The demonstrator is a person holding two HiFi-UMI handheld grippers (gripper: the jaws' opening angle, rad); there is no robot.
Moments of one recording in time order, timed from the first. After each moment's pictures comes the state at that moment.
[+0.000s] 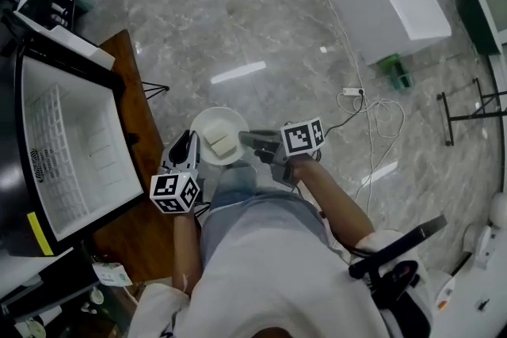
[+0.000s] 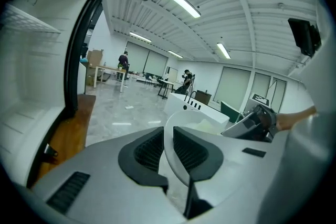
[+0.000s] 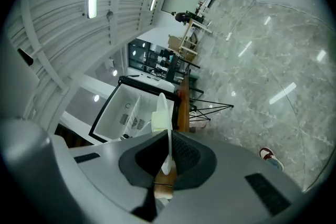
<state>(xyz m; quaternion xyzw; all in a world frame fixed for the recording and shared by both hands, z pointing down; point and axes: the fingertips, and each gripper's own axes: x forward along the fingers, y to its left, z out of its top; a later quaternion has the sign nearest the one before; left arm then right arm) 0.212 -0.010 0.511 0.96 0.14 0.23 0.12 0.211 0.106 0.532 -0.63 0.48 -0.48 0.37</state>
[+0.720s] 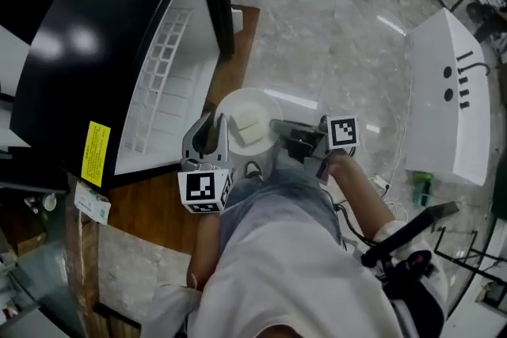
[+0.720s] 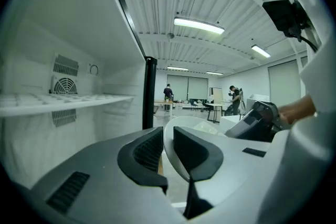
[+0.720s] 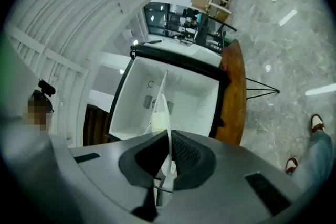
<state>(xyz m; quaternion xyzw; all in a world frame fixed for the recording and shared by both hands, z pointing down) 0.163 -0.251 0.422 0.98 -0.15 0.09 0.05 0.221 -0.159 0.460 -0.46 0.66 -0.51 0.31</state>
